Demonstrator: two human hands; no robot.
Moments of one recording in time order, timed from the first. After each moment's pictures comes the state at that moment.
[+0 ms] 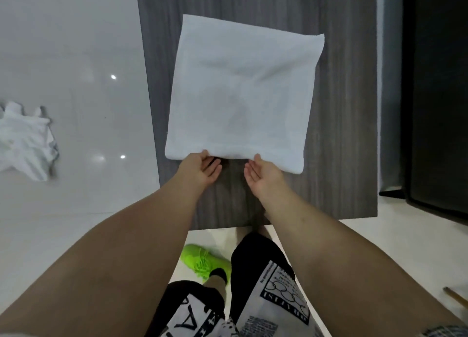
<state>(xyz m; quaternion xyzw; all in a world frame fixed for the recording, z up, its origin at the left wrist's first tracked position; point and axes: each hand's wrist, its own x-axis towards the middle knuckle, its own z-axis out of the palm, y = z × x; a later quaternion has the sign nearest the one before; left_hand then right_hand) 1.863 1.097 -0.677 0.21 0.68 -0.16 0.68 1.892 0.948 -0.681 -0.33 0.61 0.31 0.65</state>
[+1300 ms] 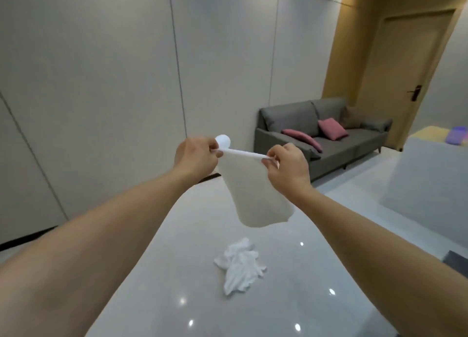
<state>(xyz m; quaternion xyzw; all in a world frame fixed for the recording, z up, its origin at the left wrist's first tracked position) 1.351 1.506 -0.063 0.75 0.55 0.36 0.03 1.571 1.442 -0.092 -0.65 -0.63 -0.08 0.41</state>
